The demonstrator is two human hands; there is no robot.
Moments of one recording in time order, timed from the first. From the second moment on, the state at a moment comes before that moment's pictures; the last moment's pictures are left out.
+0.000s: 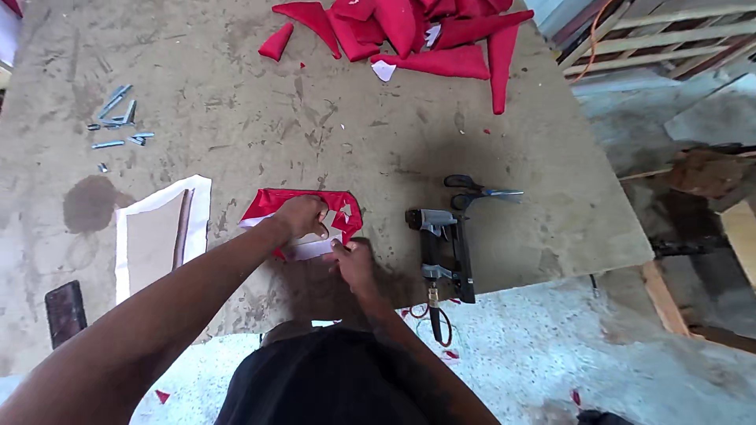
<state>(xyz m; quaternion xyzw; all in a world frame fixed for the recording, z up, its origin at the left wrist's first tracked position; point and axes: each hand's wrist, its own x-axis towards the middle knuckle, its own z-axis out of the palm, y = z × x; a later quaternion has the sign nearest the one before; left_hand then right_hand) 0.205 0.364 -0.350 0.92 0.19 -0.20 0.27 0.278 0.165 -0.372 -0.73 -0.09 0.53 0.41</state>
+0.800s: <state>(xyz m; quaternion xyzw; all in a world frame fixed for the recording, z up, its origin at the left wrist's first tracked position) 0.206 0.392 -0.368 0.90 0.18 -0.15 0.36 0.347 0.239 -0.359 -0.71 -0.16 0.62 0.29</state>
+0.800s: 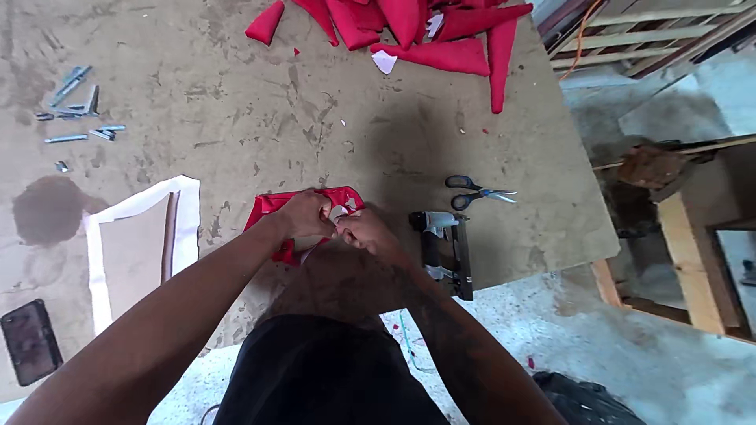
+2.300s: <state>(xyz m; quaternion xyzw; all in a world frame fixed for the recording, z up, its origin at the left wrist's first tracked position) 0.198 0.373 -0.377 0.93 0.23 -0.11 0.28 0.279 0.180 -0.269 -0.87 -0.37 0.31 0.04</state>
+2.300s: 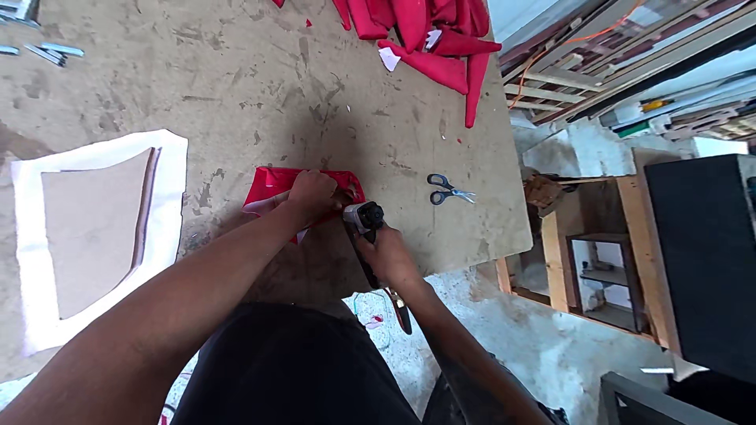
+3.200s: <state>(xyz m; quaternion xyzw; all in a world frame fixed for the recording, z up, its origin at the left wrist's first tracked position) 0.248 0.380 -0.412 0.95 0.04 0.02 0.30 0.363 0.169 -0.289 -0.87 -0.31 0.37 0.13</state>
